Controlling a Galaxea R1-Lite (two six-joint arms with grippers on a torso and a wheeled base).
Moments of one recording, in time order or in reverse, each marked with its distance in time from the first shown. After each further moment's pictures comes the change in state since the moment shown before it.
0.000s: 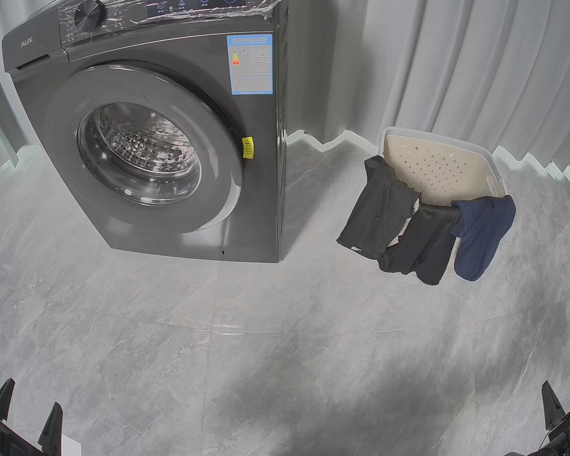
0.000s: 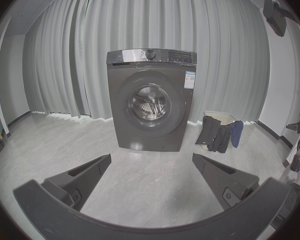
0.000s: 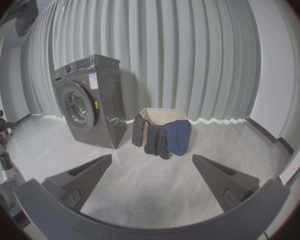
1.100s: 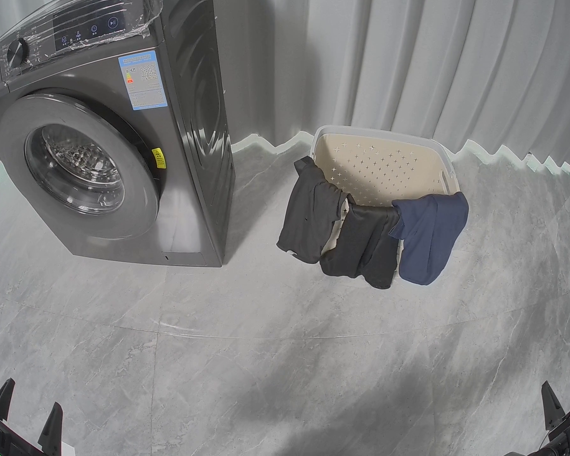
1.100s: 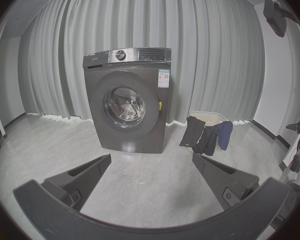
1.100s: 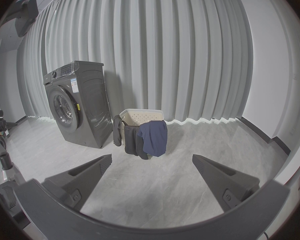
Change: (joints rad) left arm 0.000 0.000 0.000 0.000 0.000 -0.002; right arm 0.000 0.000 0.000 -0.001 0.001 0.000
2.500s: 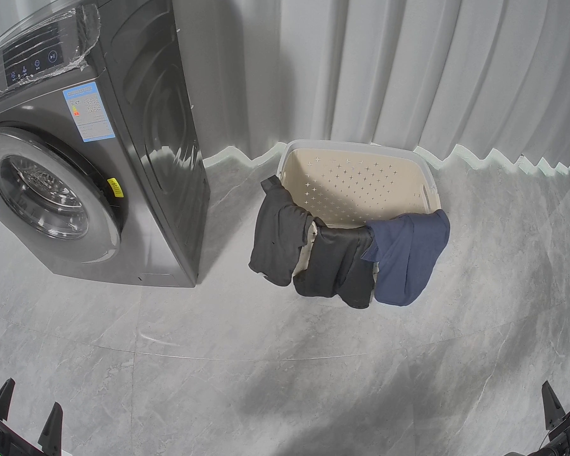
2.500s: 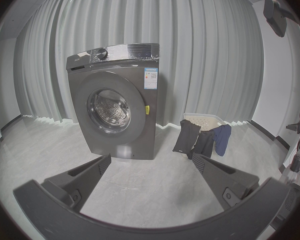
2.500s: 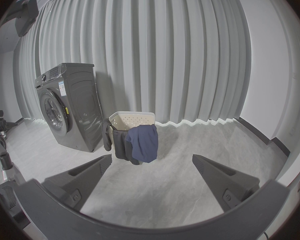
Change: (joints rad) left arm 0.001 0.000 0.000 0.000 0.000 0.000; right arm -0.001 0.000 0.000 0.001 0.000 0.000
